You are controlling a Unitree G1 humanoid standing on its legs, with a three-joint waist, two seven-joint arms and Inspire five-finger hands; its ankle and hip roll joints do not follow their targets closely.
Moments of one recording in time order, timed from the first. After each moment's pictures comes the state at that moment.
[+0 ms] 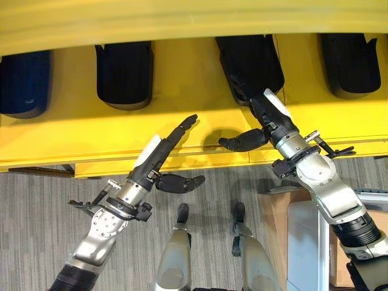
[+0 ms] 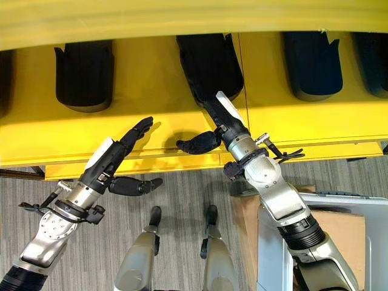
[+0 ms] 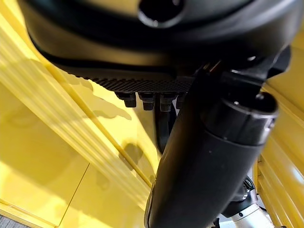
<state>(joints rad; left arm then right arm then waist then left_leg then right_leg) -0.06 0.65 -0.15 -0.17 -0.11 -0.32 -0.10 -0.53 -0.63 0.28 -0.20 0.20 0.21 0.04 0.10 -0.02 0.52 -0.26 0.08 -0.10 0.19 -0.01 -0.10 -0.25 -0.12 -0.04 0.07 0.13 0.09</state>
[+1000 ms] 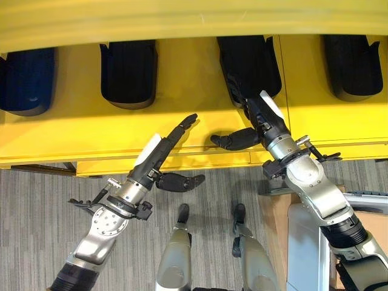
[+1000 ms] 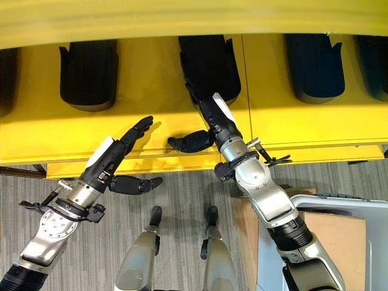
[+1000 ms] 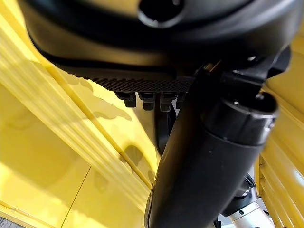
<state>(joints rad) -0.07 0.65 -0.15 -0.17 -0.11 -0.31 -0.10 -0.53 -0.54 0.30 -0.20 0.26 0.23 -0.05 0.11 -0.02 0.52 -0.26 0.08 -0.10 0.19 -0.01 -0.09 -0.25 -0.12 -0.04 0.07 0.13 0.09</state>
